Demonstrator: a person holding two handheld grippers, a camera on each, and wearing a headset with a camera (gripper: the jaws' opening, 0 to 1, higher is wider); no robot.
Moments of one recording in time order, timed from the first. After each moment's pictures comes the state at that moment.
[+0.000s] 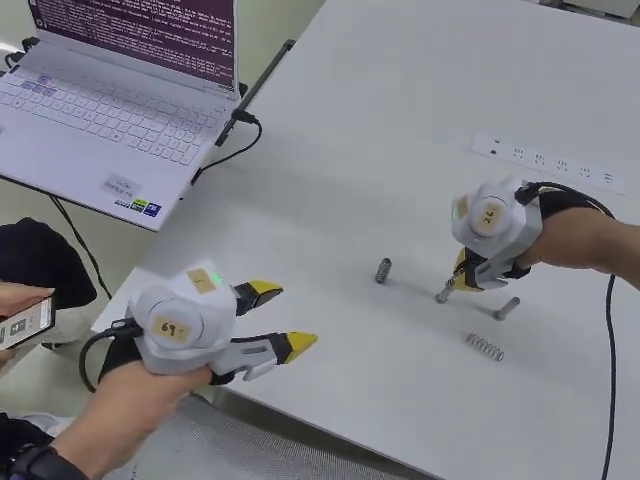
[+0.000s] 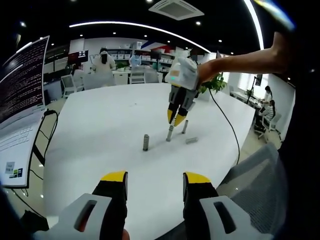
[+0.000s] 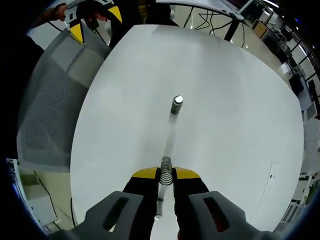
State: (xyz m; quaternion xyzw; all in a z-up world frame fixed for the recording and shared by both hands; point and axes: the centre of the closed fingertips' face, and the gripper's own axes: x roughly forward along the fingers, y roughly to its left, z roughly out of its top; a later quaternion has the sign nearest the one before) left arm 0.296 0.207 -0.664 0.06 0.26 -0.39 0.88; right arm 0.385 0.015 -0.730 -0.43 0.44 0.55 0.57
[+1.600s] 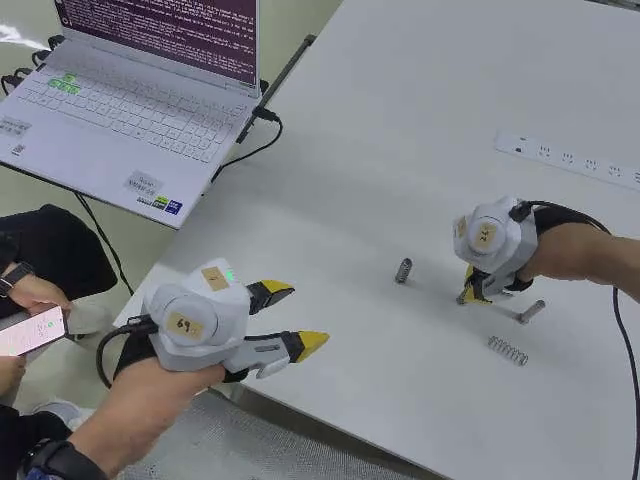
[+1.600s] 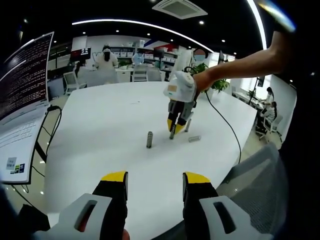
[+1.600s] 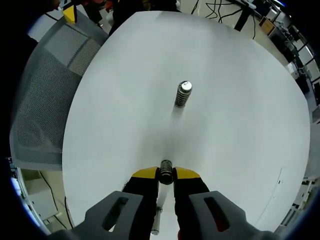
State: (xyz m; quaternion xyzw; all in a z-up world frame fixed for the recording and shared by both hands) left arm 0.299 0.214 -0.666 0.06 0.27 -0.38 0.88; right arm 0.391 0.012 -0.775 -0.45 0.46 0.55 0.54
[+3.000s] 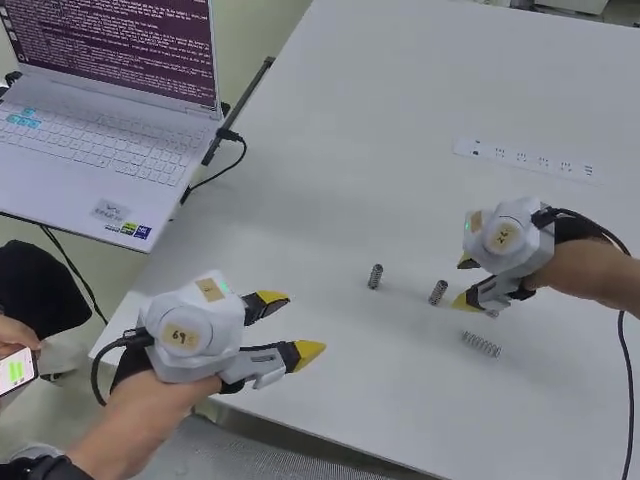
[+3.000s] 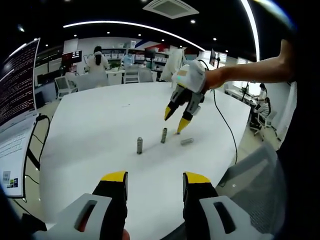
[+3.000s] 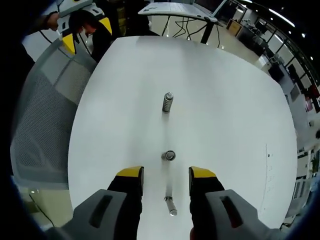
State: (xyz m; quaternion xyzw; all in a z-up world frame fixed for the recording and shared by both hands) left arm 0.299 0.190 -0.661 0.07 0.26 -0.42 0.87; right arm 0.382 -0.005 -0.731 -0.38 0.41 0.49 0.66
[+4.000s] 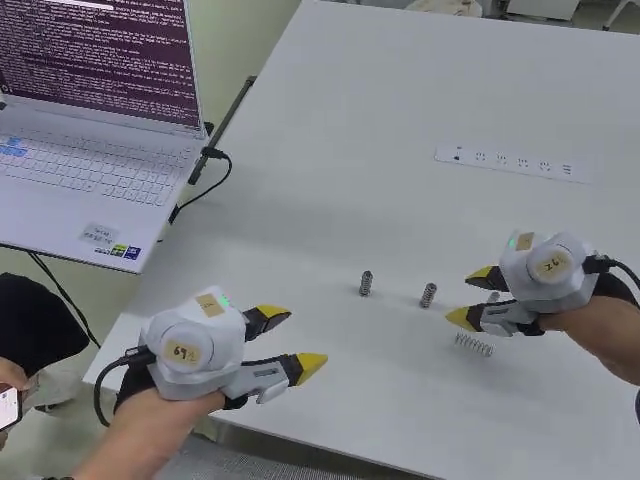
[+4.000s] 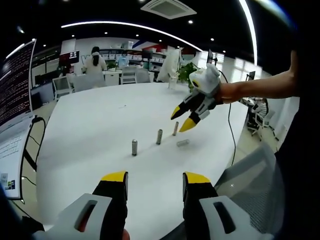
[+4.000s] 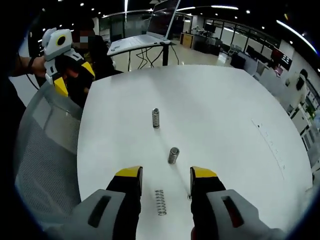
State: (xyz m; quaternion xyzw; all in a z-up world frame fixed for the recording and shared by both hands) left arm 0.294 0.179 -0.658 0.07 0.26 -0.43 0.86; right arm 0.358 -0.012 -0.709 -0.21 0.36 0.41 0.81
